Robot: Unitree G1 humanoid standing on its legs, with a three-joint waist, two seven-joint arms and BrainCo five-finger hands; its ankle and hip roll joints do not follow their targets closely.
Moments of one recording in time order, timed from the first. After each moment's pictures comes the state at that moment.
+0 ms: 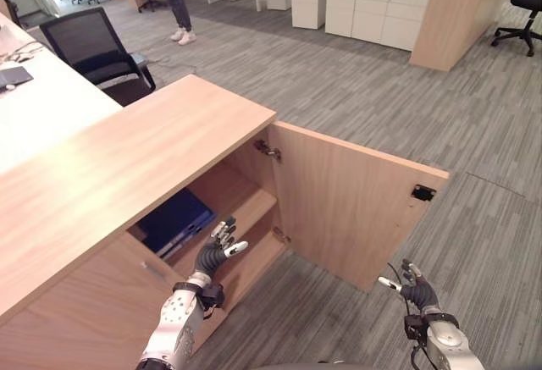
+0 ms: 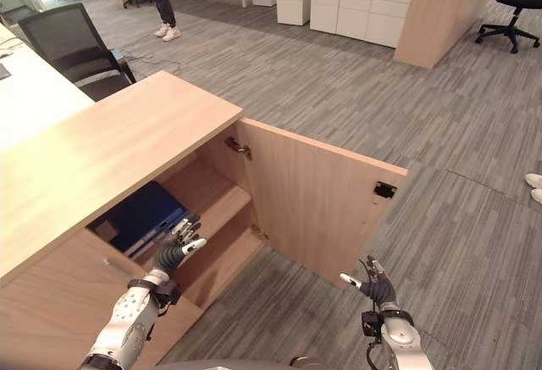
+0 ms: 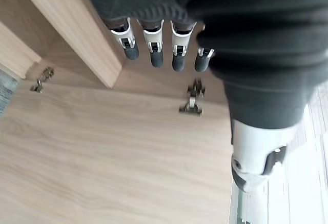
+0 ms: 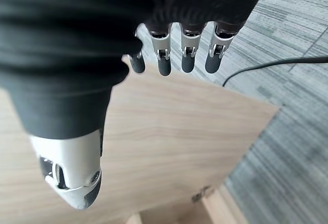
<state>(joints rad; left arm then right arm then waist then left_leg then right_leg) 0.08 0.30 -0.23 0.35 -0.47 -0.24 -0.13 0.12 -0.39 0.01 0.66 0.24 -0.16 -0.08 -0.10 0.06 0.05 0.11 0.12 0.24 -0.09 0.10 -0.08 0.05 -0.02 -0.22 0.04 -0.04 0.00</state>
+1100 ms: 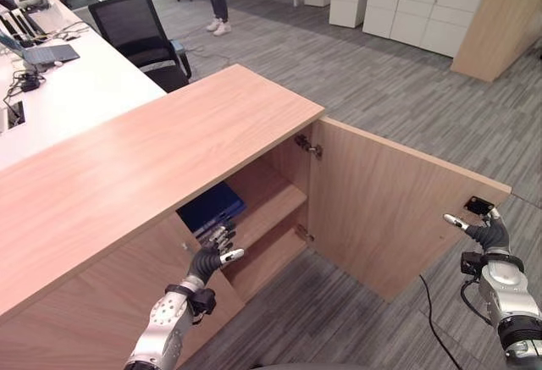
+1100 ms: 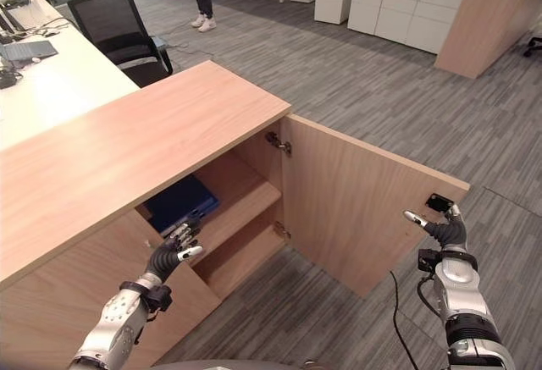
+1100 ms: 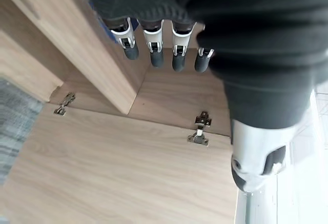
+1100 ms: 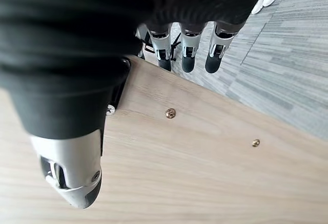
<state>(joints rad) 0.09 0.36 -0.25 0.34 -0.49 -0.21 -0.21 -0.16 -0.65 -0.06 0.75 0.30 -0.16 -0.17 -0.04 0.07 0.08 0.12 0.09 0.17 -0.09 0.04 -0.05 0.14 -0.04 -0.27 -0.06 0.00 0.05</state>
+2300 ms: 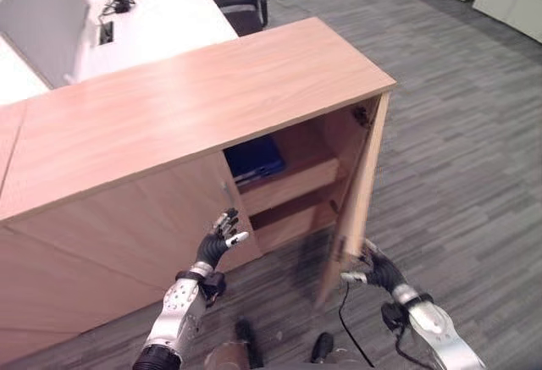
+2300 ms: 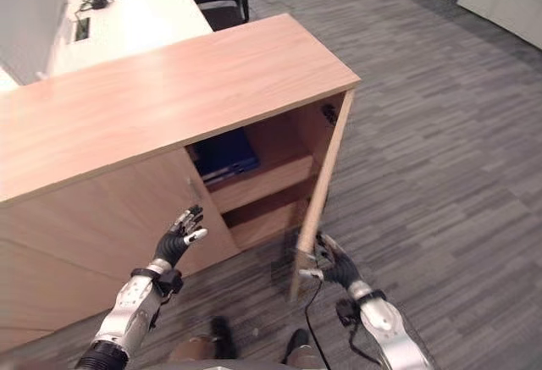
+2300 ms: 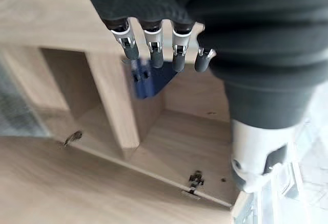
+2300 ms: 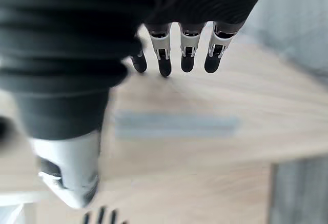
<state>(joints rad) 0.01 0.28 -0.21 0.35 -0.48 -0.21 -0.15 0.10 -0.49 0.30 0.16 0.18 -0.16 0.09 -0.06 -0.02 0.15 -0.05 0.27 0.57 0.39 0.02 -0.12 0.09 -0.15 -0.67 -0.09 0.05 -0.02</state>
